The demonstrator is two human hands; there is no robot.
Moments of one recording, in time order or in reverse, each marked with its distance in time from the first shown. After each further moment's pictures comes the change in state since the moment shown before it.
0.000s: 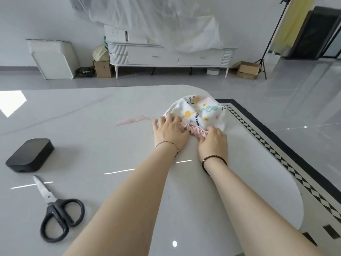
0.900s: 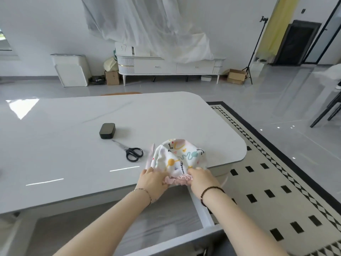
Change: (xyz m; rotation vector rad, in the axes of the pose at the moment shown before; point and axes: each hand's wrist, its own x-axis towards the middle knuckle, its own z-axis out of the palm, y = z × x) left_hand -0.336 -0.059 -0.166 0.073 -0.379 0.167; right_hand -0.299 -0.060 -0.189 -0.273 -0.590 -0.178
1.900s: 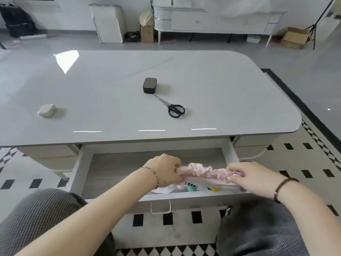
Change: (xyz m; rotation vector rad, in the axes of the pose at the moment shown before) left_hand -0.127 -0.038 -0.024 -0.174 -0.329 -0.225; right_hand -0.088 -0.015 -0.018 0.061 -0.473 -0.169
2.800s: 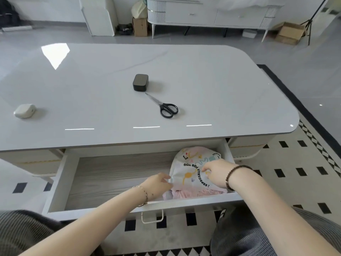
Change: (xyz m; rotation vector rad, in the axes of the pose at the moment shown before) left_hand 0.049 -0.039 0.075 -0.500 -0.193 -0.201; right_hand 0.068 -0.034 0.008 -0.141 -0.159 0.134
